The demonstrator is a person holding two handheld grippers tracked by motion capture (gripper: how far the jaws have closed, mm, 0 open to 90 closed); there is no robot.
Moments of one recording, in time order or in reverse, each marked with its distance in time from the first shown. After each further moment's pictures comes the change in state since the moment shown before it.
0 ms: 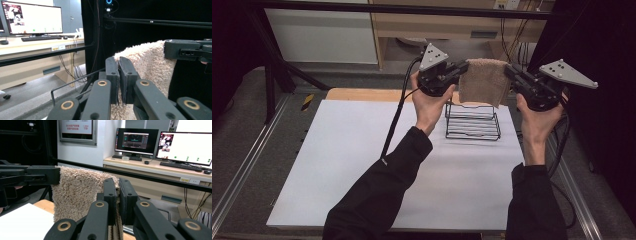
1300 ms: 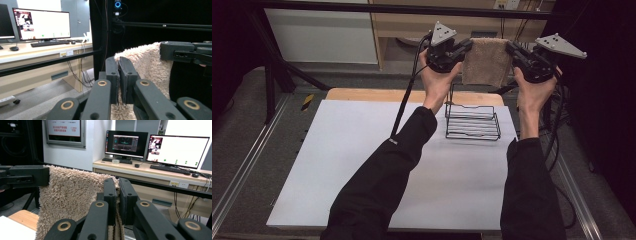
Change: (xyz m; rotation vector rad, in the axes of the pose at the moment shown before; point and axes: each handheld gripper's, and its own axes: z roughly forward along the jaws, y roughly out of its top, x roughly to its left) left arm 0.032 0.019 0.052 -0.013 0.052 0.013; right arm -0.036 0.014 0.060 -0.014 -0.066 -0.007
